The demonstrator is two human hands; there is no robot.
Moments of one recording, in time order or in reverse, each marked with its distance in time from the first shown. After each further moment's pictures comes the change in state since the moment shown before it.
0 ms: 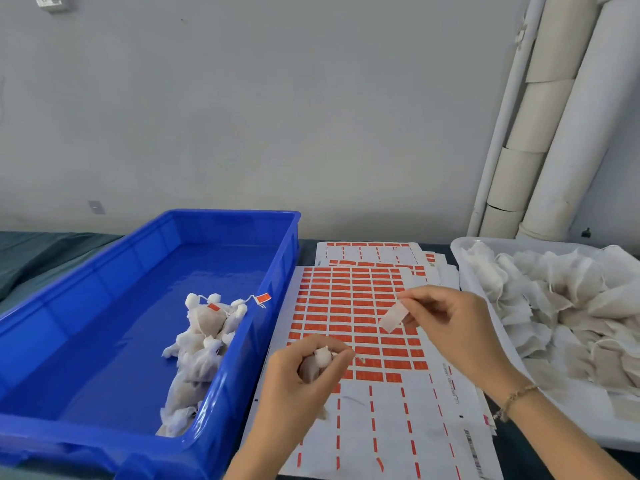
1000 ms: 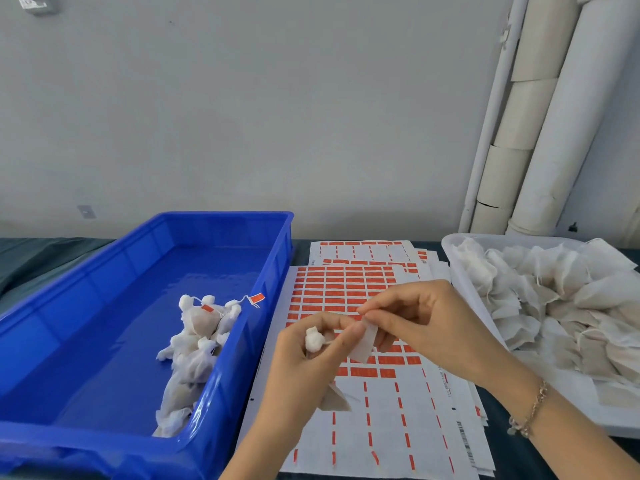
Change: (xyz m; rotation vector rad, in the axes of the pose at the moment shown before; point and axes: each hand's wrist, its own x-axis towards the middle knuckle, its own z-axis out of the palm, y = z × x) left_hand 0.004 0.050 0.010 -0.193 -0.014 -0.169; right_hand -0.009 -0.063 -0.008 0.168 -0.341 0.004
